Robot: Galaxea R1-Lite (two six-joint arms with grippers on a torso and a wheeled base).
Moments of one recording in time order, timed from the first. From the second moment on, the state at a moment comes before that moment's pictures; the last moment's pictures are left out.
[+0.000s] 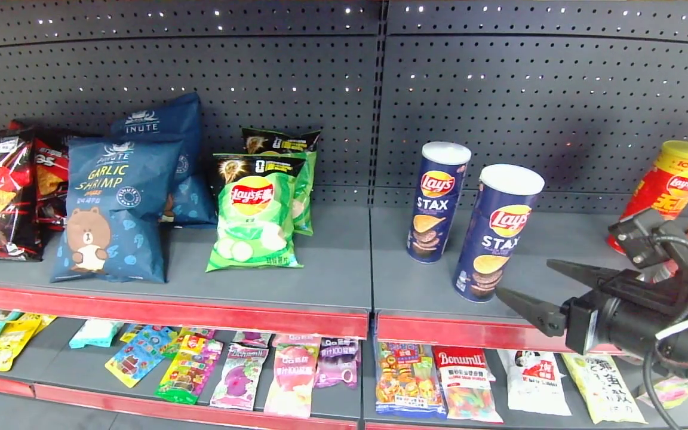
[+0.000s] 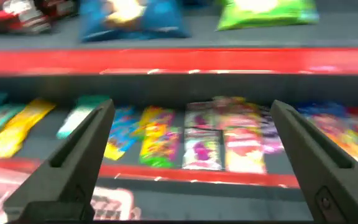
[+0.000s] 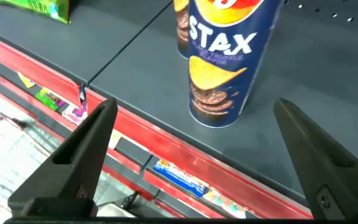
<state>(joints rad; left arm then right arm) 0.13 0.09 0.00 -0.04 -0.10 0.06 0.40 1.35 -0.36 -0.70 0.04 -0.02</state>
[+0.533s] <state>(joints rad) 0.14 0.09 0.00 0.00 0.05 0.03 0.41 1.36 -0.37 -0.70 0.04 -0.02</state>
